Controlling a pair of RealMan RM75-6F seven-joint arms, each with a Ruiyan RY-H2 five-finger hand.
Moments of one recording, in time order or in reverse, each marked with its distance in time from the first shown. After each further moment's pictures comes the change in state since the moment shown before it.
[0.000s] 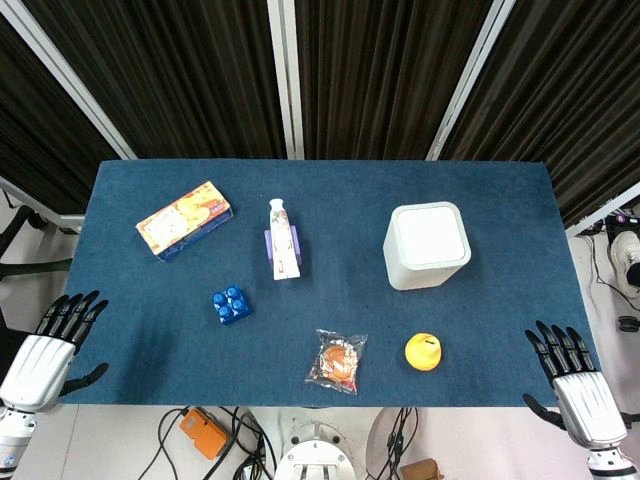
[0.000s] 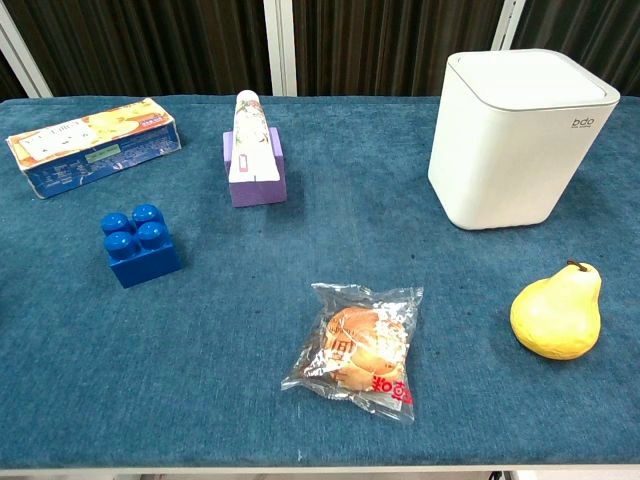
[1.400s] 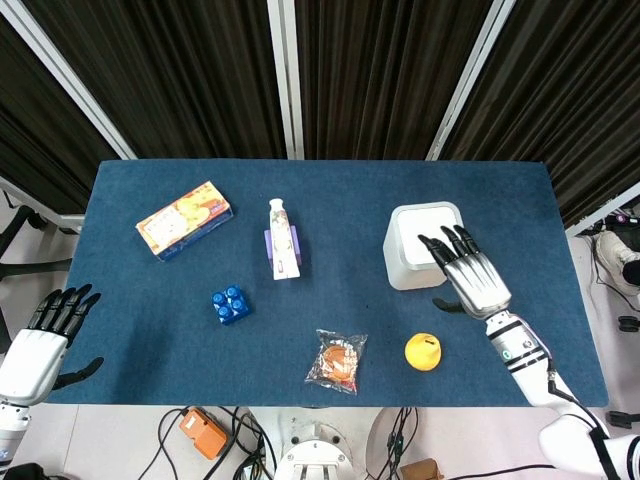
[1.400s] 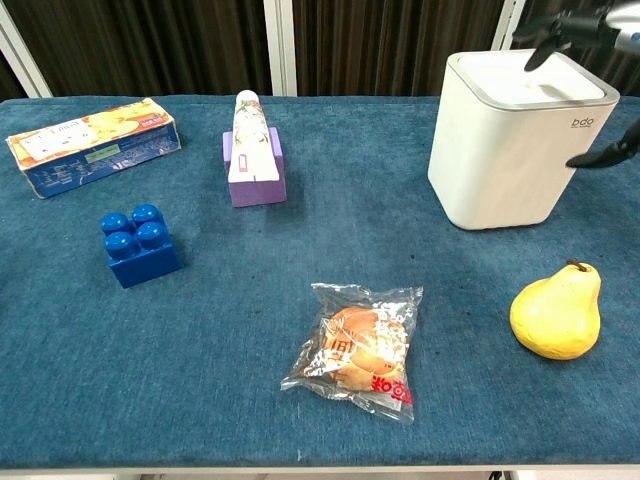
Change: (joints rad) left arm -0.011 0.019 -0.015 -0.001 -0.028 -0.012 -0.052; right arm 0.537 -0.002 0.301 -0.299 0.400 -0.617 -0.221
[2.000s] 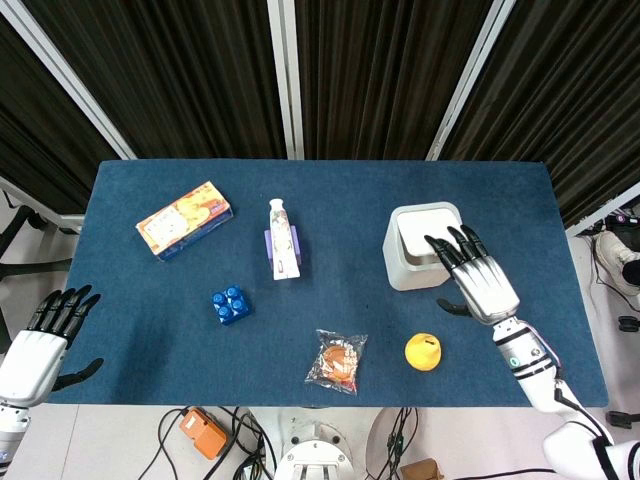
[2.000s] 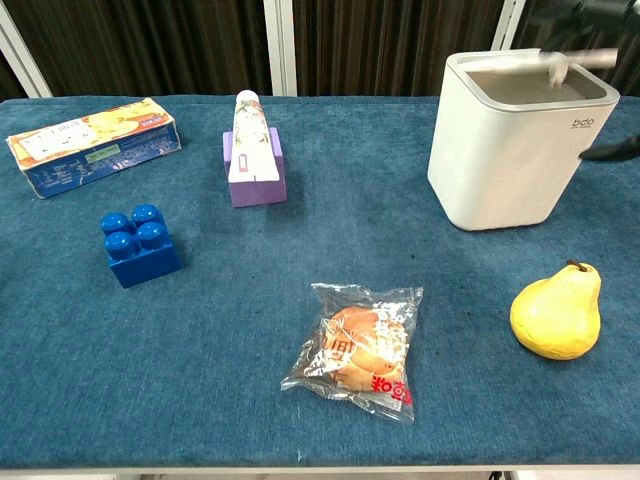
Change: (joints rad) left arm 0.002 -0.002 0.001 0.003 0.004 0.004 0.001; right arm -0.029 -0.005 -0.043 0.033 -0.098 0.163 0.066
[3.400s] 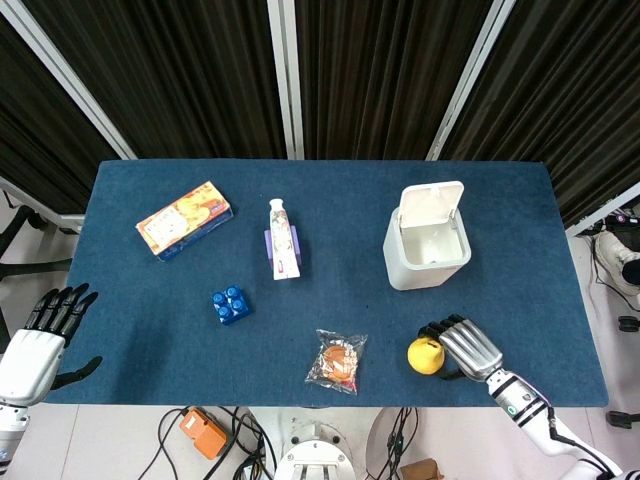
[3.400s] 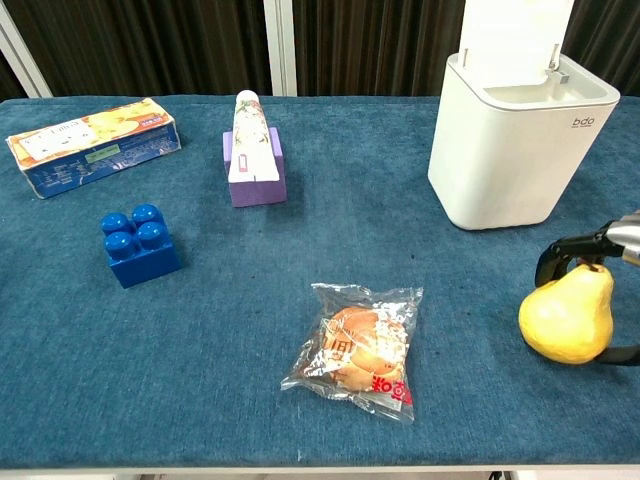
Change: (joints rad) left arm 0.004 -0.002 -0.005 0.000 -0.008 0.008 -0.002; right arm -0.067 -0.131 -0.250 0.247 -0.220 -0.048 0.196
